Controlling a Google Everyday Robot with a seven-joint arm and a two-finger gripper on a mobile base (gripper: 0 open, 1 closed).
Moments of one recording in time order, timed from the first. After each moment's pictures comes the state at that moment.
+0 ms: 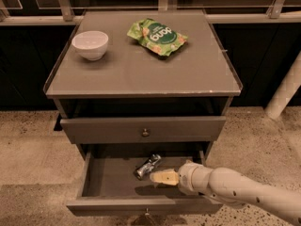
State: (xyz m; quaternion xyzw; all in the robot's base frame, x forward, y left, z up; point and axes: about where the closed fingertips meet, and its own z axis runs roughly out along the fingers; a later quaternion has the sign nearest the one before) arm 0.509 -0.097 0.497 -0.14 0.89 0.26 0.36
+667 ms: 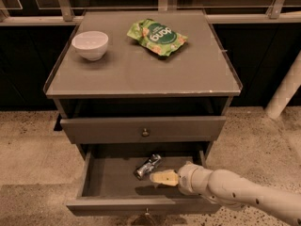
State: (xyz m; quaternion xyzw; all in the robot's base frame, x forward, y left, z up) arm 0.508 -0.096 0.490 -0.13 0.89 0.25 0.36
